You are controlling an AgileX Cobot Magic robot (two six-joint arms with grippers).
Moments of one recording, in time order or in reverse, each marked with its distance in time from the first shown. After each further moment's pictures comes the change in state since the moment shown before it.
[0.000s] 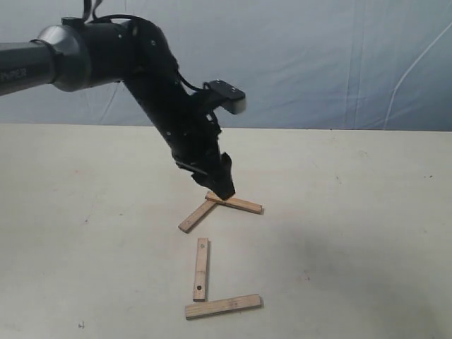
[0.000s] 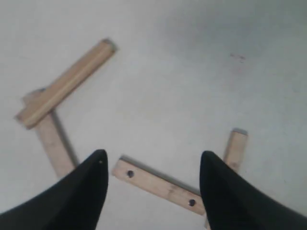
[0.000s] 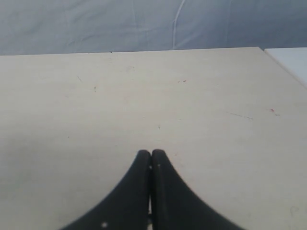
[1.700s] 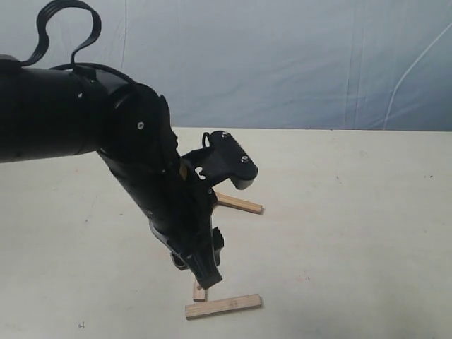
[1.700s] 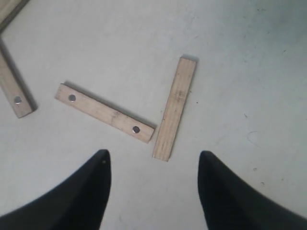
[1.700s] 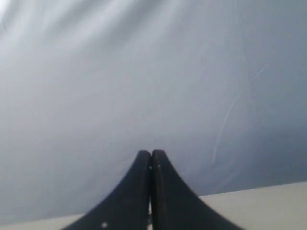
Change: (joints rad) left arm -0.258 -0.399 0.550 0.315 -0.261 -0.324; right arm 0.002 0.000 -0.009 0.012 -0.541 0.174
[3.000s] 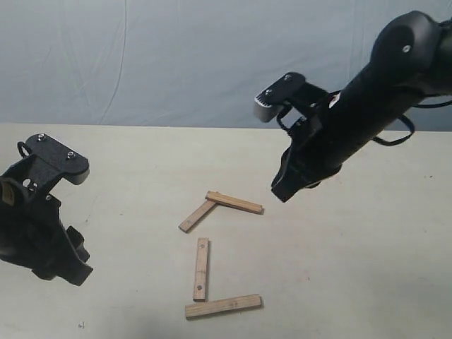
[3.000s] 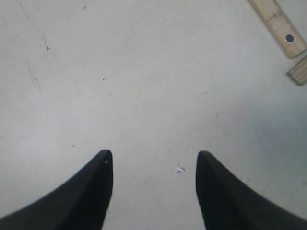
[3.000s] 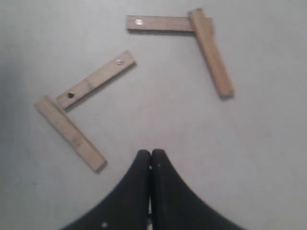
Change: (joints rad) left arm 0.371 -0.382 0.470 0.101 -0.192 -0.213; right arm 0.468 1.713 -1.296 0.533 1.068 -1.093
